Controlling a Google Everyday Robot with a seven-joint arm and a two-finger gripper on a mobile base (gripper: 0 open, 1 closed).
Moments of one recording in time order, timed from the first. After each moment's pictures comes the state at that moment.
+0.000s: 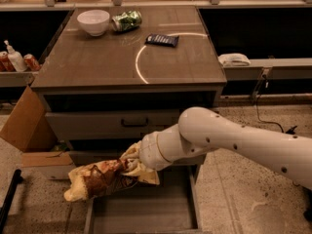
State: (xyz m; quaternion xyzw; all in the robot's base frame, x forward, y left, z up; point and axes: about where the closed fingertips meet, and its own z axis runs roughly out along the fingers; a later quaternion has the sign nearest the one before) arm 0.445 0.083 0.679 -0.71 0.55 0.26 0.35
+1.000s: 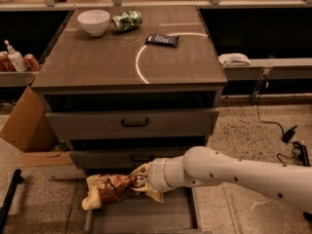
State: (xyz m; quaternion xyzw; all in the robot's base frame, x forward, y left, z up) arm 0.449 0.060 0.571 -0.67 0.59 0.21 0.39
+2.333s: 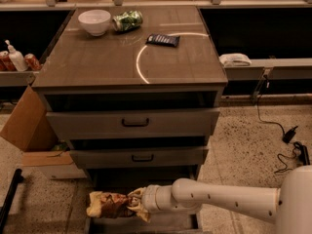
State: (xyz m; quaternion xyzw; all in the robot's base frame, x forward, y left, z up) arm 0.459 0.097 0.366 -0.59 0.65 0.29 0.39
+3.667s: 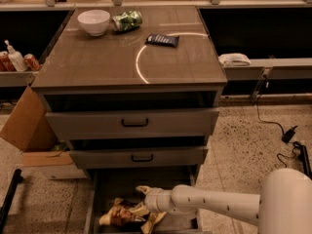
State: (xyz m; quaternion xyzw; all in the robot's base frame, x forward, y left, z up) arm 0.494 0.080 0.279 -0.52 0.71 0.26 0.38
